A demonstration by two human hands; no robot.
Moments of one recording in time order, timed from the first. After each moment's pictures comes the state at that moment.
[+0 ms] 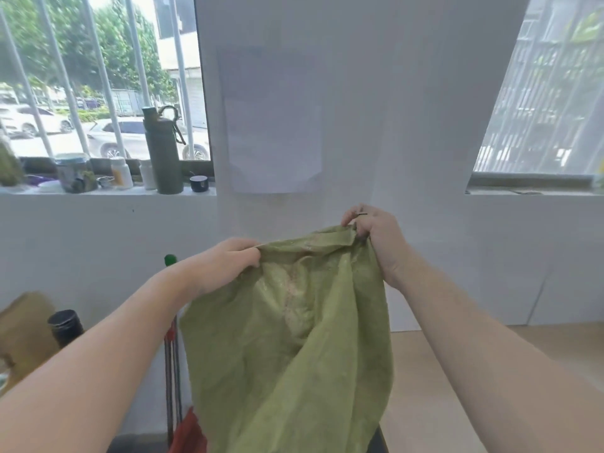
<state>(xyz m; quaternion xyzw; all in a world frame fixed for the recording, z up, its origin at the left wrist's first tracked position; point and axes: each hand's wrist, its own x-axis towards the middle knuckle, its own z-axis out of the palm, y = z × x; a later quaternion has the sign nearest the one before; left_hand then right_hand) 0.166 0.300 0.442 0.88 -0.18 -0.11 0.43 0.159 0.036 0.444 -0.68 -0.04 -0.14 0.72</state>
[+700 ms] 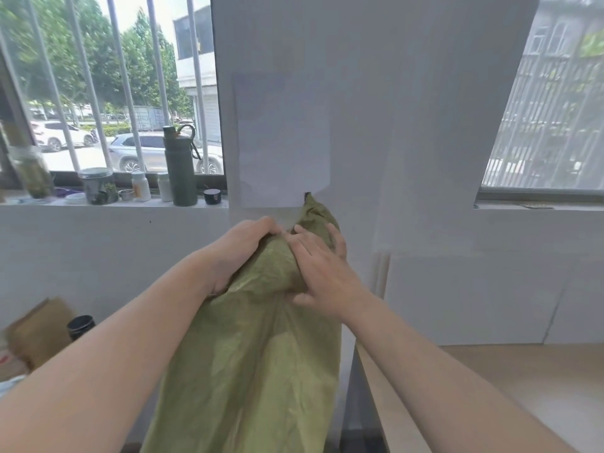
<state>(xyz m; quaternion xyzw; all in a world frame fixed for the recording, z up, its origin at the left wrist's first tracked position) 0.145 0.275 0.483 0.75 -0.09 -0.11 0.64 0.154 0.096 0.411 -0.92 -0.26 -0.28 0.05</state>
